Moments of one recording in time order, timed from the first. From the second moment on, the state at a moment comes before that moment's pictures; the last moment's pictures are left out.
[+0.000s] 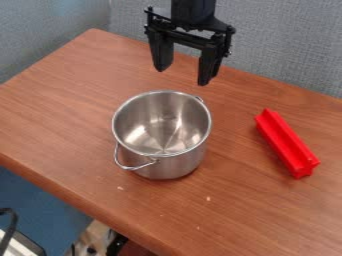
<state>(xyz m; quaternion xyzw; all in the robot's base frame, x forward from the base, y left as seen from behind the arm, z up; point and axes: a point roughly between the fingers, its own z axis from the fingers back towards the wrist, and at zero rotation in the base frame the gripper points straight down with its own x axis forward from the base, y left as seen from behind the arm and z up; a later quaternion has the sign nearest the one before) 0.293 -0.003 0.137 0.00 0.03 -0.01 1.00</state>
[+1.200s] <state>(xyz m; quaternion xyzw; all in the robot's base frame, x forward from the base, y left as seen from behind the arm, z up) 0.312 -0.111 0.072 0.01 -0.02 0.27 0.96</state>
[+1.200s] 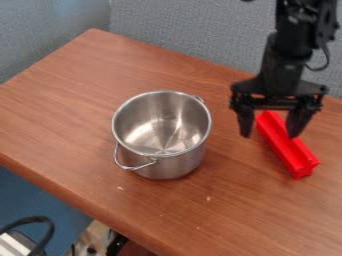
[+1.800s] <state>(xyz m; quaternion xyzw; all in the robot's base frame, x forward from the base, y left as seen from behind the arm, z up) 0.326 -0.122 0.047 0.00 -0.05 0.33 0.94</state>
